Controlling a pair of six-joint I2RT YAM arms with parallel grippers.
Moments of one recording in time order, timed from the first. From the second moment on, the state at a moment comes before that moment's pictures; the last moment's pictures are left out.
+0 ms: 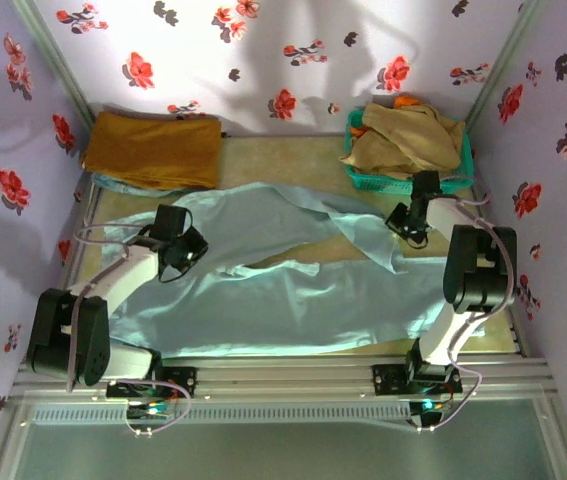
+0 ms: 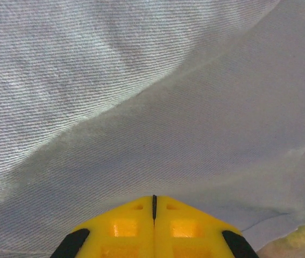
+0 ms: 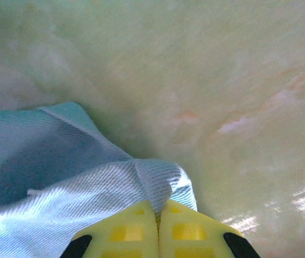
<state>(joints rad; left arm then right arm) -0.28 1.36 0.74 -0.37 0.11 -1.00 -0.04 1.75 1.11 -0.55 -0.16 0.56</state>
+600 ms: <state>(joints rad) -0.31 1.53 0.93 -0.39 0.26 -0.84 -0.07 1.91 1.82 -0.87 0.29 0.43</state>
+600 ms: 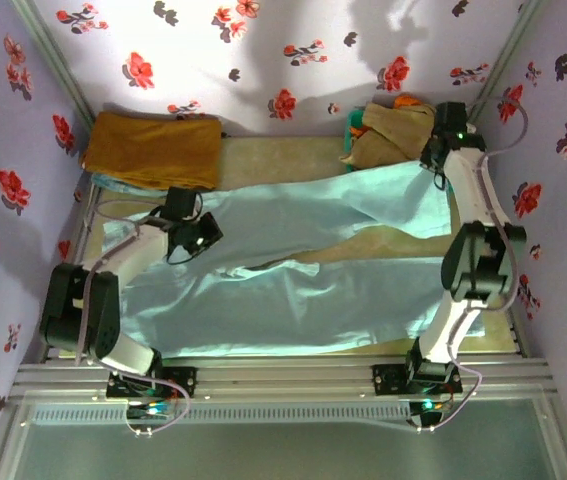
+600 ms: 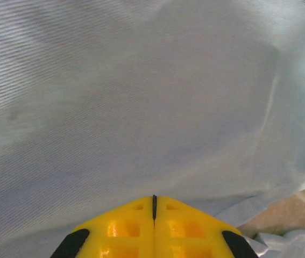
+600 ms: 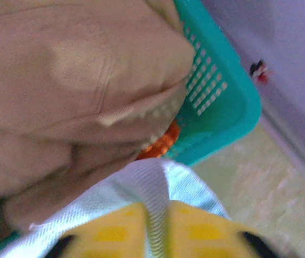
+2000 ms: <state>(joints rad) -0.53 1.81 0.91 -0.09 0.41 -0.73 -0.26 1.64 0.97 -0.55 -0.05 0.69</state>
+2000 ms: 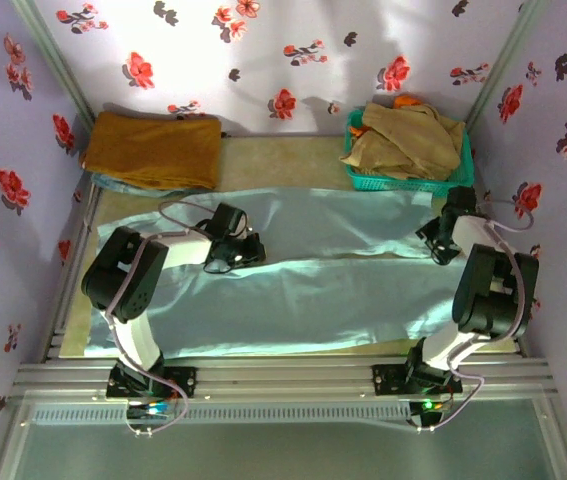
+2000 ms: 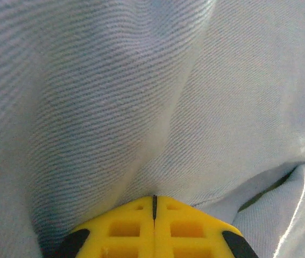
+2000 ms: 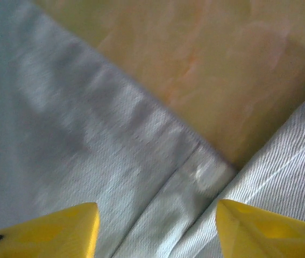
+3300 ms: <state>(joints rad) 0.04 1.29 0.51 -0.23 0.13 -0.98 -0.19 1.82 1.02 -0.37 -0.26 0.82</state>
